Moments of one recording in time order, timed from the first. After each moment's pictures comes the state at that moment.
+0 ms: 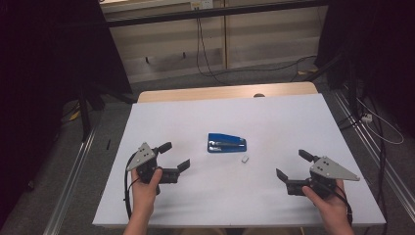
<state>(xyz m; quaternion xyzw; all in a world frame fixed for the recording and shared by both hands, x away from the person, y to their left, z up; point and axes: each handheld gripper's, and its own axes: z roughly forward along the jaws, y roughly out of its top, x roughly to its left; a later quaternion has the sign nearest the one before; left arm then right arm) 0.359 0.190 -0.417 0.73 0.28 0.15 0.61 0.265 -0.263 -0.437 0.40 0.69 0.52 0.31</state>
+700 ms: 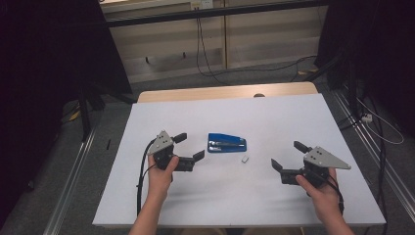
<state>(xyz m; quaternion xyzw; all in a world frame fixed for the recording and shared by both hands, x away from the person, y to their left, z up) 0.389 0.152 -0.418 0.75 0.26 0.14 0.60 0.291 -0.255 -0.434 0.40 0.68 0.53 0.31</state>
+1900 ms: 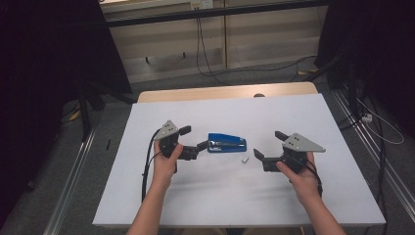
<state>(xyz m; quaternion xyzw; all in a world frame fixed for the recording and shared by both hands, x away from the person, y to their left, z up) 0.425 0.139 -0.420 0.75 0.28 0.11 0.59 0.333 -0.220 -0.428 0.39 0.69 0.53 0.29</state>
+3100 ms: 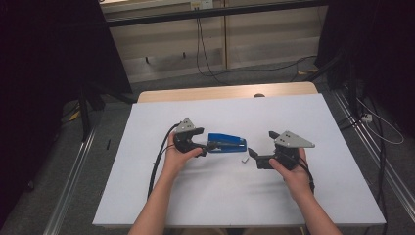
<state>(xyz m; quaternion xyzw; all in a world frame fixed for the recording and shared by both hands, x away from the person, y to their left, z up) 0.463 0.107 -0.452 0.82 0.23 0.08 0.51 0.347 -0.207 -0.437 0.40 0.70 0.52 0.27</state>
